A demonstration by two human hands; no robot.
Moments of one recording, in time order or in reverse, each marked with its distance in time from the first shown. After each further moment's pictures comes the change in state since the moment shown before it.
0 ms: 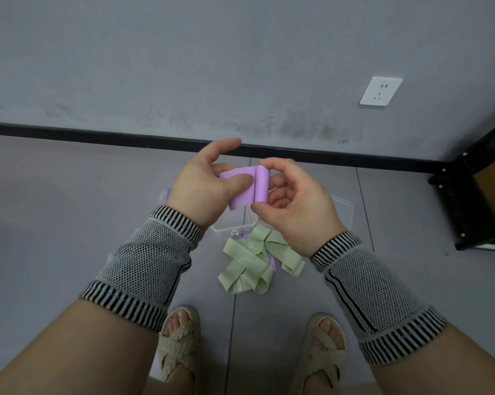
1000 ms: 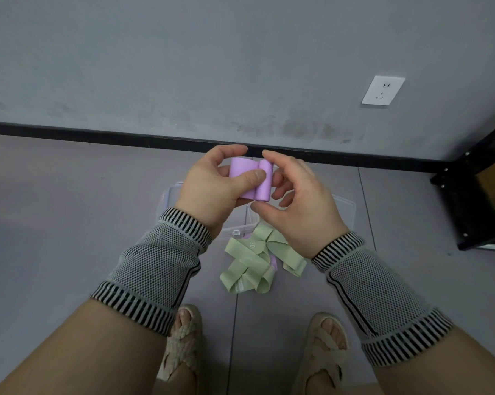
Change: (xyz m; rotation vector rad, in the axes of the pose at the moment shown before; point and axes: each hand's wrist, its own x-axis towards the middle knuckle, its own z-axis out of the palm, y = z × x) left_hand -0.004 0.005 0.009 -0.252 0.027 -0.088; right_hand 0.001 0.002 0.000 -0.284 0.069 -0.176
